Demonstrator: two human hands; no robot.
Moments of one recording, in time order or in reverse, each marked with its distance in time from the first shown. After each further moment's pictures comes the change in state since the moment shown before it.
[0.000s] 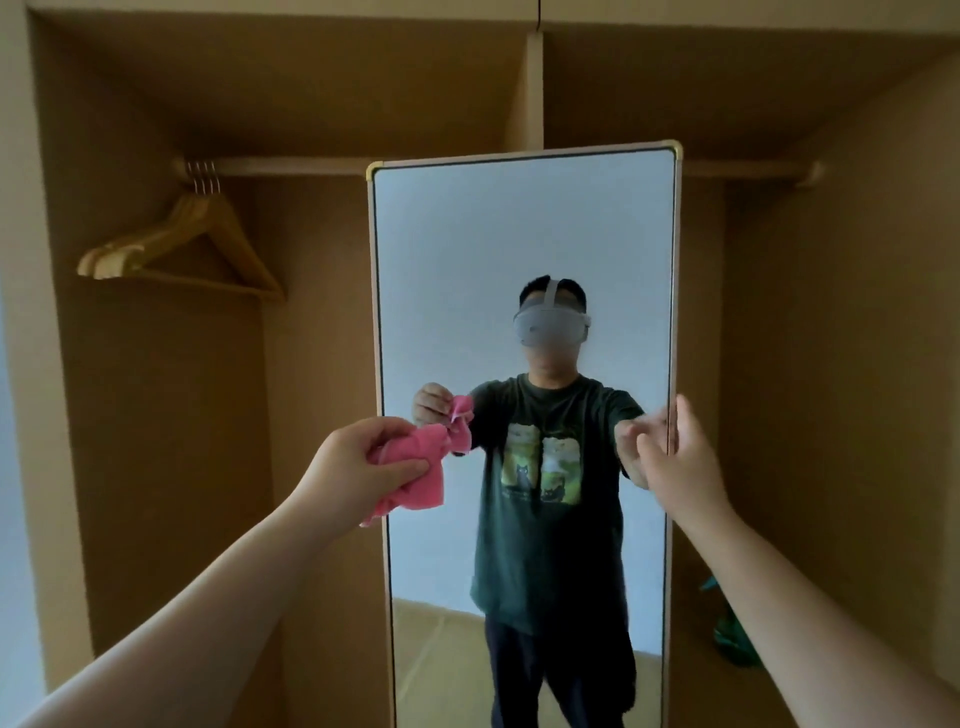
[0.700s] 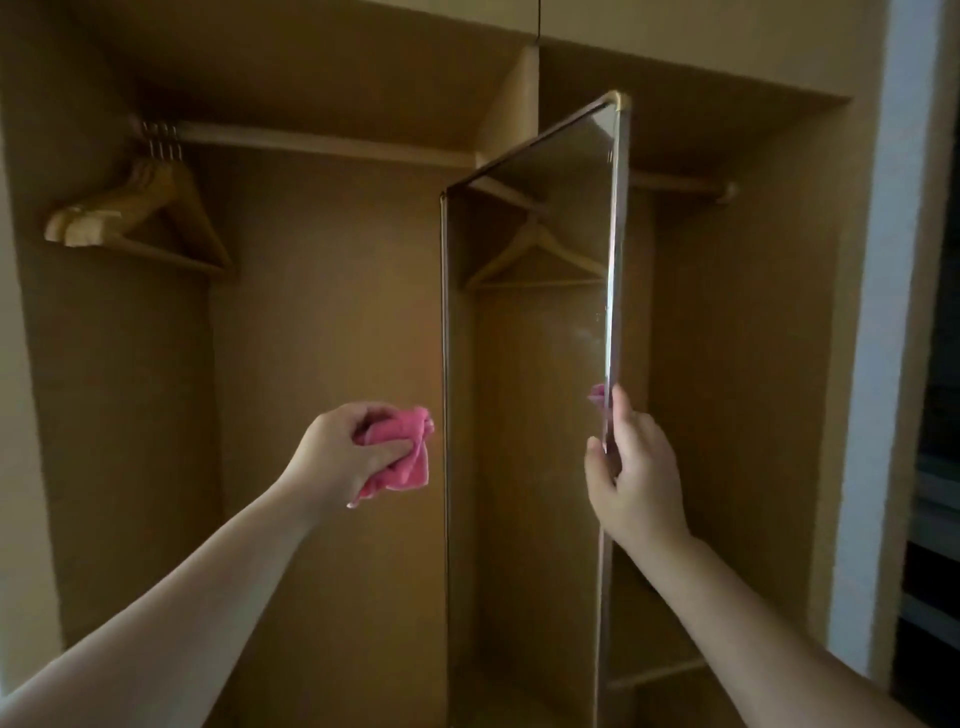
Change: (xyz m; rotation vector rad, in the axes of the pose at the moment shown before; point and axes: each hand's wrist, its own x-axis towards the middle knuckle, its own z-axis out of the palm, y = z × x) left_hand -0.014 -0.032 -0.049 -0.146 -0.132 0.028; right_hand -0.133 -0.077 0.022 -0.369 0.266 -0.533
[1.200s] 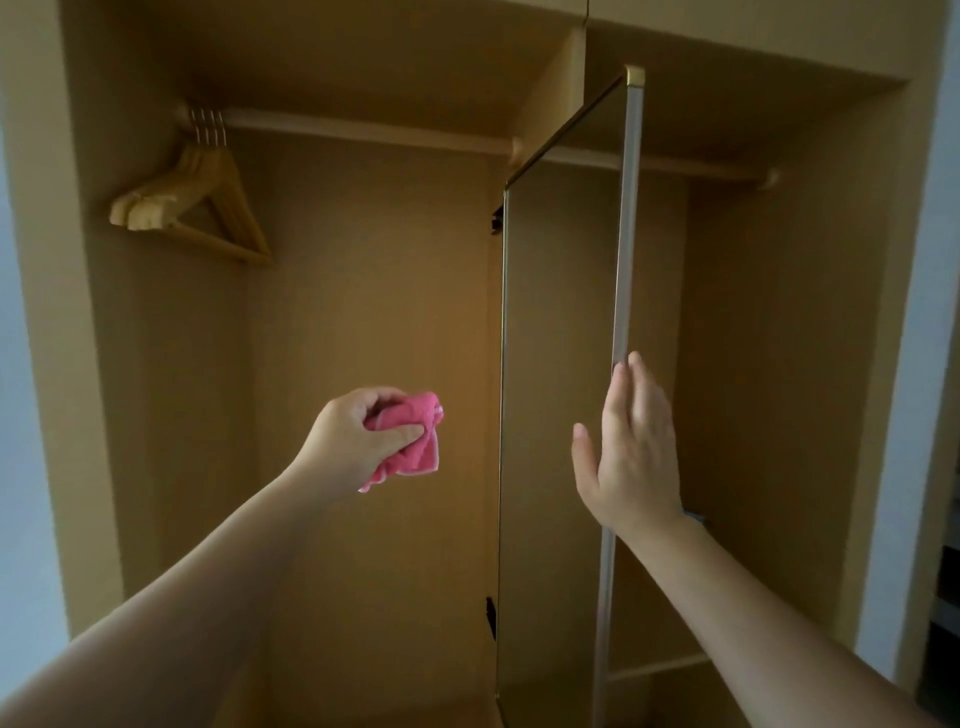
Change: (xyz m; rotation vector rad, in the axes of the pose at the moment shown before) left_hand -0.011 -0.016 -0.034 -0.041 0.072 -0.005; right_hand 0.001 -0.033 0.036 -0.321 0.056 -0.173
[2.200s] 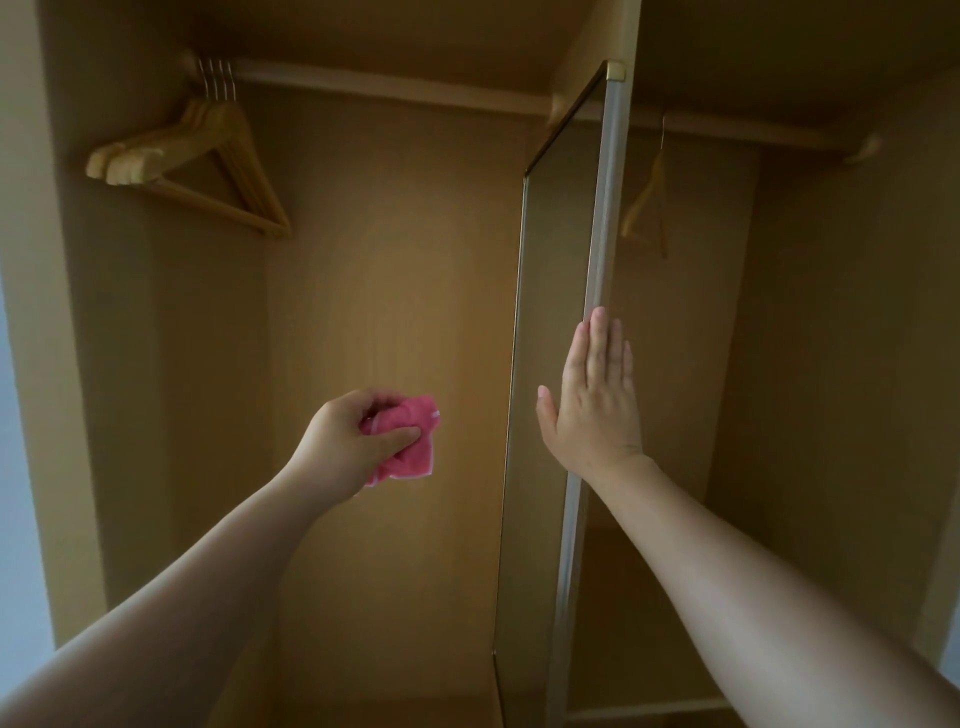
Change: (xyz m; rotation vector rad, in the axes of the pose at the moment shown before) left_hand 0.025 -0.033 0.026 0.036 0.101 -0.069; right_hand 0.053 0.009 0.105 -0.095 -0.211 -0.095
